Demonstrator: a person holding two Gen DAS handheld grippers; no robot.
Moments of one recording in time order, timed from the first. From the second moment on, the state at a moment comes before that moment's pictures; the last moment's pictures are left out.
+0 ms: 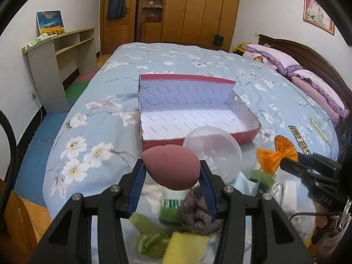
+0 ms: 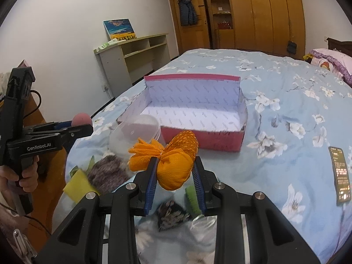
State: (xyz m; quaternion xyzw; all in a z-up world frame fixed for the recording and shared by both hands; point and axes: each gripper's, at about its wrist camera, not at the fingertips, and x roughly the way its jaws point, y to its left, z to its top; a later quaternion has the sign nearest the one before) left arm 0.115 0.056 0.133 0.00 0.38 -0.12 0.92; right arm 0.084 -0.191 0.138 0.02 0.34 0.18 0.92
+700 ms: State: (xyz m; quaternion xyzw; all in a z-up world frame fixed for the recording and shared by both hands) left arm 0.213 0.038 0.133 0.01 0.38 -0.11 0.92; right arm 0.166 -0.200 0.143 0.01 0.34 0.13 0.93
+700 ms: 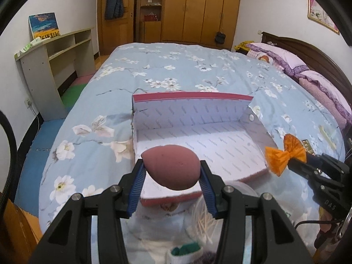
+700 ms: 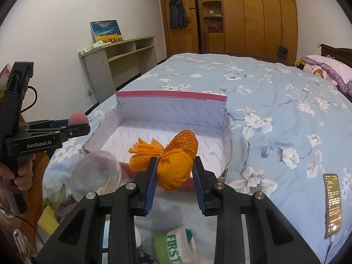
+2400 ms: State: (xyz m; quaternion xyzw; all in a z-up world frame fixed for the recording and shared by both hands) left arm 0.265 0.027 0.083 0.00 0.45 -0.10 0.89; right arm 0.206 -0.210 0.110 0.00 0.37 0.10 0.92
